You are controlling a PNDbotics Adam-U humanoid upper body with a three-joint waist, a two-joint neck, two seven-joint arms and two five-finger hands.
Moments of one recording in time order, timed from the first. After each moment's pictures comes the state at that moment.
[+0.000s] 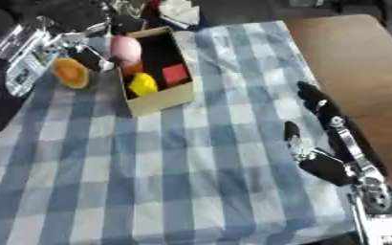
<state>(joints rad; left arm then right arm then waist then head) -0.83 0.54 -0.30 -1.21 -1.07 -0.08 -0.25 -0.26 -0.10 0.08 -1.66 0.30 -0.30 0.33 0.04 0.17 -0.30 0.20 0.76</state>
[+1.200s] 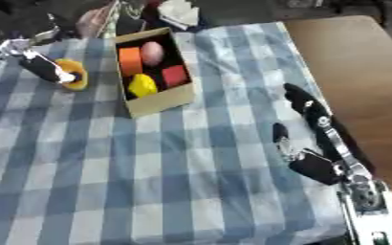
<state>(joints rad) -0.71 0.74 -0.22 -1.28 -0.96 -0.02 -0.45 -0.26 -0.10 0.07 -1.66 0.29 -0.30 0.33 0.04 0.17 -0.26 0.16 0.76</state>
